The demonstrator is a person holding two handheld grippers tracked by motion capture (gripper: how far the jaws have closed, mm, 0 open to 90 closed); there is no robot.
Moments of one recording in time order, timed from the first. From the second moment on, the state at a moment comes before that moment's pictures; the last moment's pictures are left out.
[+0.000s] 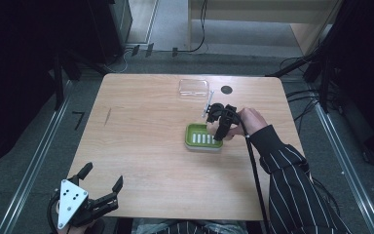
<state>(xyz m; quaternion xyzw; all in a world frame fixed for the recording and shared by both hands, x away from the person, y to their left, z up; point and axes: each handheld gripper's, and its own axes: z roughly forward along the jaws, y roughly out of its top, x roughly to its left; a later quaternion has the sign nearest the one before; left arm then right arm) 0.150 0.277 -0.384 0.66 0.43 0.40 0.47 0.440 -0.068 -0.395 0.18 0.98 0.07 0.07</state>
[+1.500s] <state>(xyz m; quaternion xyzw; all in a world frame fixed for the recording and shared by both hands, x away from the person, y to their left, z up) 0.147 0.279 -0.384 0.66 0.44 0.40 0.46 0.448 -0.031 -0.415 0.11 0.99 0.07 0.06</state>
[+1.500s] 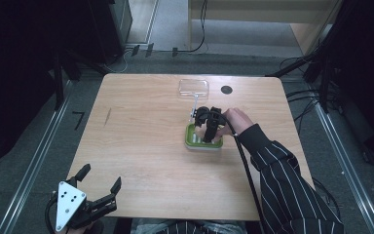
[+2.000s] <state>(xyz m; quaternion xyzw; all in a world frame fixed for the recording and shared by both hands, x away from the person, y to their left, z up) 0.146 0.279 -0.384 0.66 0.44 0.40 0.46 0.450 -0.027 -0.427 0.12 0.99 0.07 0.07</state>
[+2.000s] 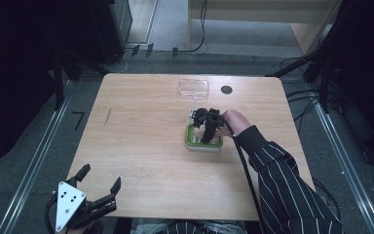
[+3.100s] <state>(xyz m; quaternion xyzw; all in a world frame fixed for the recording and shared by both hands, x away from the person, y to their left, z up) 0.146 0.279 -0.384 0.66 0.44 0.40 0.46 0.453 -0.026 -0.440 0.11 0.99 0.08 0.07</state>
